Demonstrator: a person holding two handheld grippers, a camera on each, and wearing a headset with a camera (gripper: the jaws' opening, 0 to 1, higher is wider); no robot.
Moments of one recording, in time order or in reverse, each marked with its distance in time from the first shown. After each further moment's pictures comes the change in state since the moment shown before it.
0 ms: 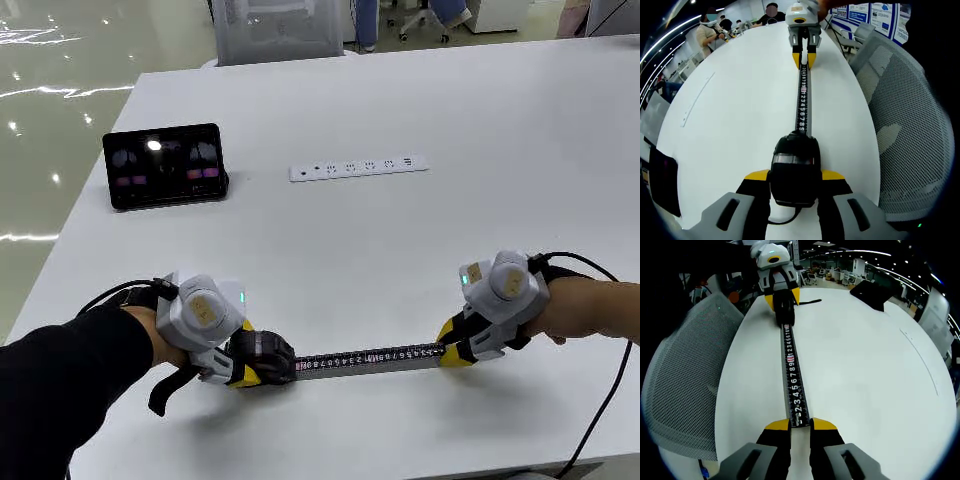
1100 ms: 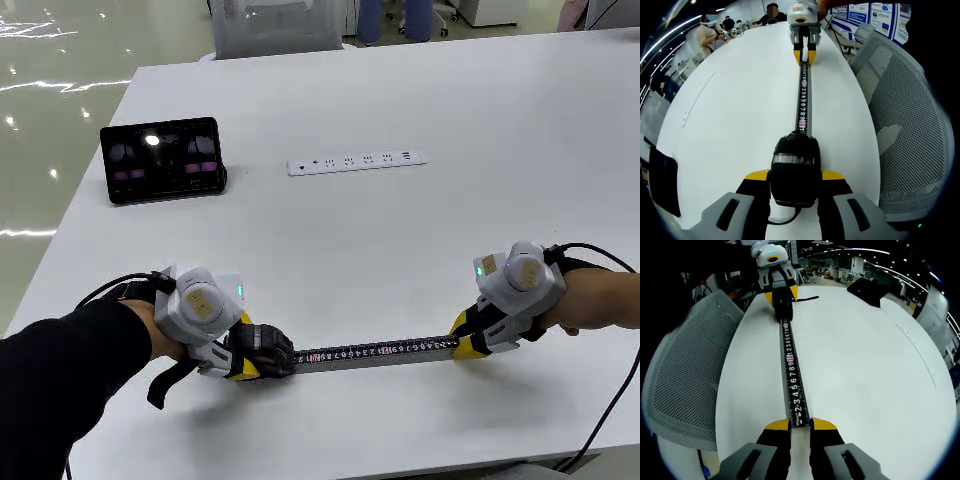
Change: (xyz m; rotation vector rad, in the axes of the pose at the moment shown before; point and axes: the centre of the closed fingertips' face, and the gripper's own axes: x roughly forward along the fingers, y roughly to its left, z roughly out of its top) left arm 0.000 0.001 0.001 -0.001 -0.003 0.001; right arm -0.014 0.002 -0.016 0.013 0.015 -0.006
